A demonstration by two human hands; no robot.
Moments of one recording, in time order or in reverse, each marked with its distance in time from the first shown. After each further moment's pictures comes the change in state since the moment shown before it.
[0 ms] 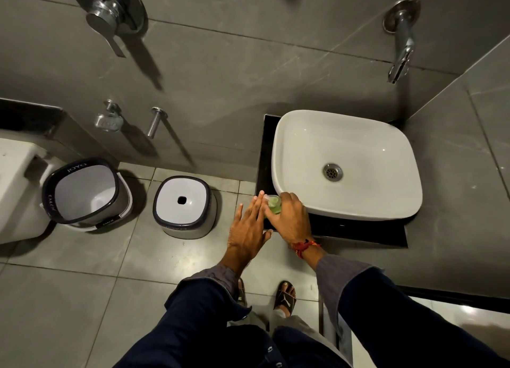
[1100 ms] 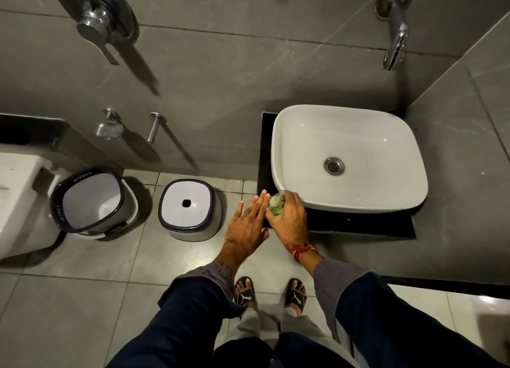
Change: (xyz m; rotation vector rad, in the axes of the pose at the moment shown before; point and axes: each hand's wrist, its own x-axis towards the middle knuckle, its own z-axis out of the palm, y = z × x) left_hand 0.005 -0.017 0.002 -0.011 -0.002 0.093; right_hand -0.016 -0.005 0.011 0.236 0.134 0.105
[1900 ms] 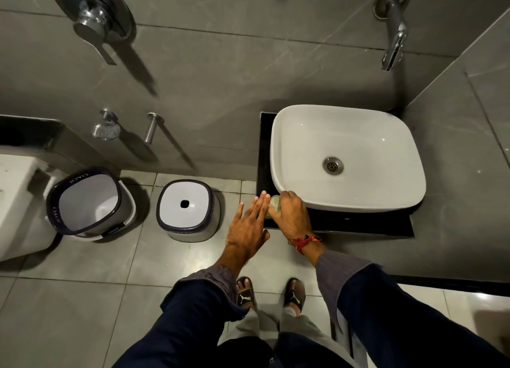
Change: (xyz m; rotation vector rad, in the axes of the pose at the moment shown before) left_hand -0.002 0.008 -0.003 0.024 -0.020 -0.029; right_hand 0.020 0.000 -0.006 -0.307 -0.159 -0.119
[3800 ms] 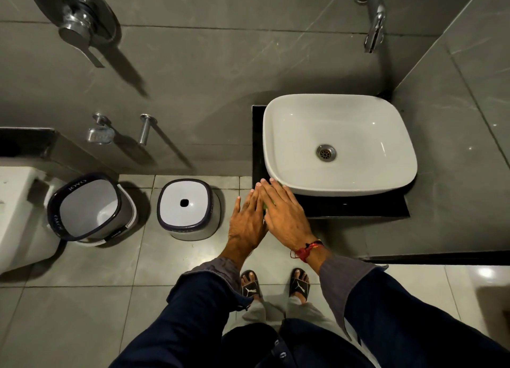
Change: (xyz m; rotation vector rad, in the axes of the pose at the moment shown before) left_hand -0.010 0.015 -0.010 -0.026 -0.054 -0.050; right_hand -0.044 0.006 0.003 -0.296 -0.003 -0.363
